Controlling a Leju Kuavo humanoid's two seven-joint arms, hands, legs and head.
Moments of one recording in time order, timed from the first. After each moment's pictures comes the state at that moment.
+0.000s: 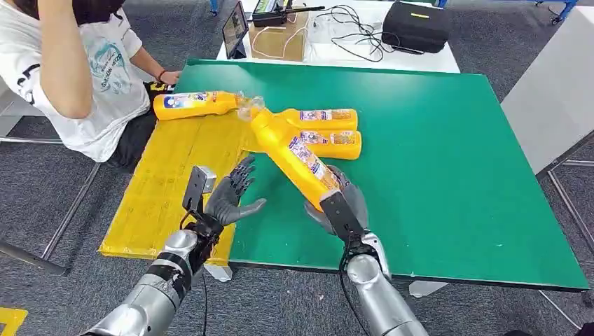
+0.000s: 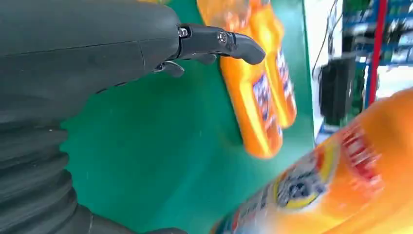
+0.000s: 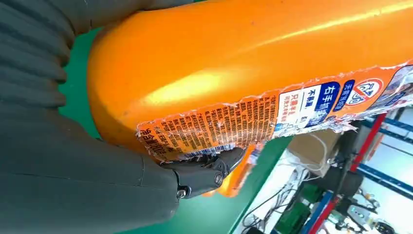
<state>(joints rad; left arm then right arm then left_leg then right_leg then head) -0.48 -0.18 -0.03 -0.69 0.02 -0.30 -0.46 -0.34 0.20 0.27 -0.97 0.35 -0.37 -0.34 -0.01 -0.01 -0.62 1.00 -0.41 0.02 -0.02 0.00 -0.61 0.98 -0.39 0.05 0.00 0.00</state>
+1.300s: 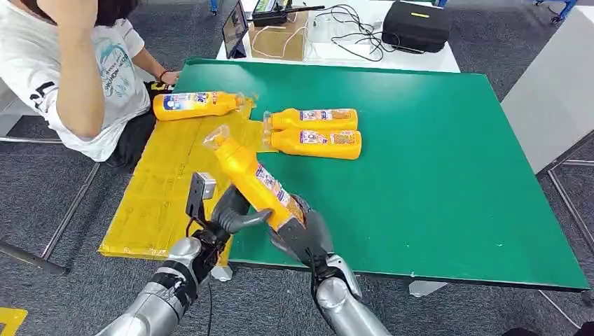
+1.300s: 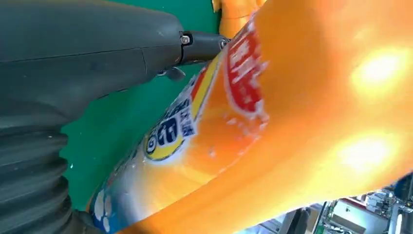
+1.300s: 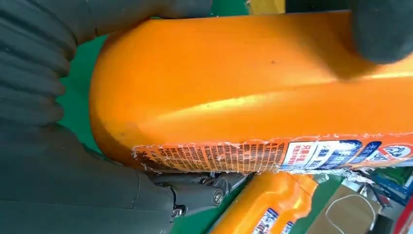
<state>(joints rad) -0.44 -0.18 -0.10 -0.73 0.15 -0.28 -0.46 -0.30 0.26 0.42 -0.84 0.38 -0.31 -0.29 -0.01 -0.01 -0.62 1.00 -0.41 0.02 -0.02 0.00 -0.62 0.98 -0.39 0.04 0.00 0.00</state>
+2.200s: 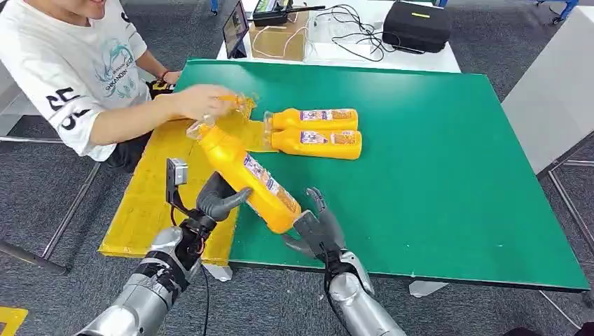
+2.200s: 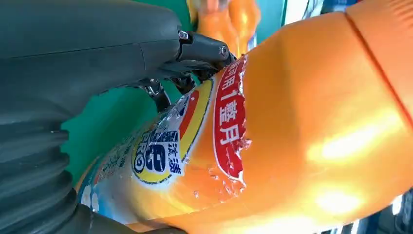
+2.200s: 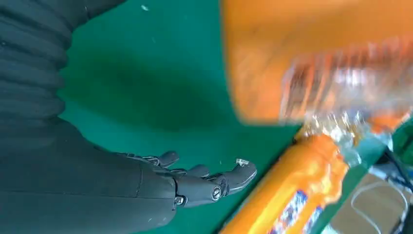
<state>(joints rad) -0.47 -0.13 -0.05 -0.77 0.32 -0.40 -0.40 -0.33 0.23 0.34 -0.81 0.37 -0.34 -0.31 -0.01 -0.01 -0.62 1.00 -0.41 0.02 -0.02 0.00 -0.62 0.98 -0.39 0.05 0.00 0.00</state>
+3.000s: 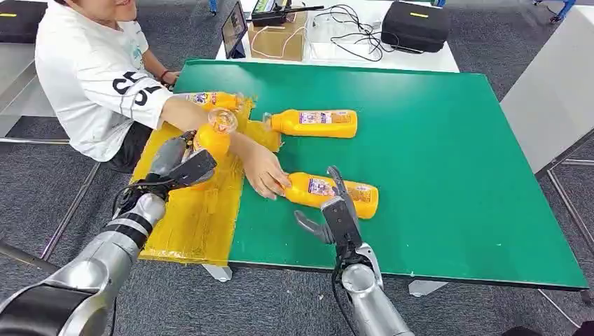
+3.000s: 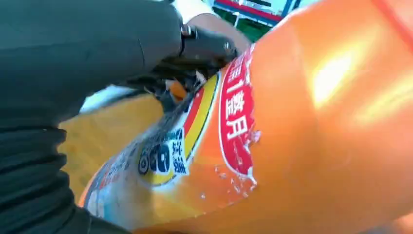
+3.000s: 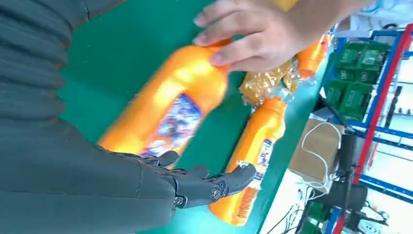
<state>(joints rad) -0.74 0.07 -0.16 -0.51 -0.79 0.32 -0.35 -0.28 0.22 0.27 -1.00 0.25 -0.32 -0.38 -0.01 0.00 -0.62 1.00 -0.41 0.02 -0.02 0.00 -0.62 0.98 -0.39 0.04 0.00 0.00</state>
